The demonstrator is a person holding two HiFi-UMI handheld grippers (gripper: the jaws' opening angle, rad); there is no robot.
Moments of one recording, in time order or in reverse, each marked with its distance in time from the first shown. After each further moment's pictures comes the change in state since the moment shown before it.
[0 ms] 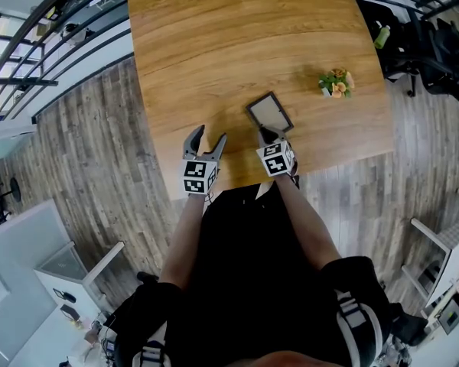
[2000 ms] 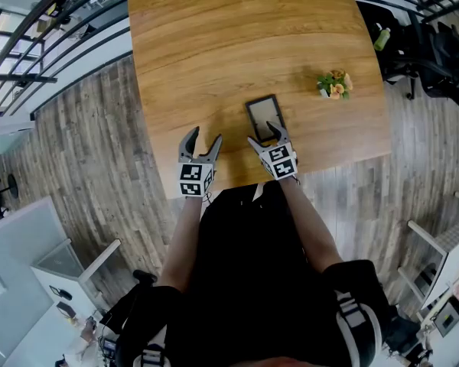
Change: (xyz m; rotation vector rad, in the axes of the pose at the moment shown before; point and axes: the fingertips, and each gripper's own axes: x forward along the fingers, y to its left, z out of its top) left arm -0.010 0.003 0.002 -0.011 -0.008 0.044; right arm -0.019 0.008 0.023 -0.013 -0.159 0.143
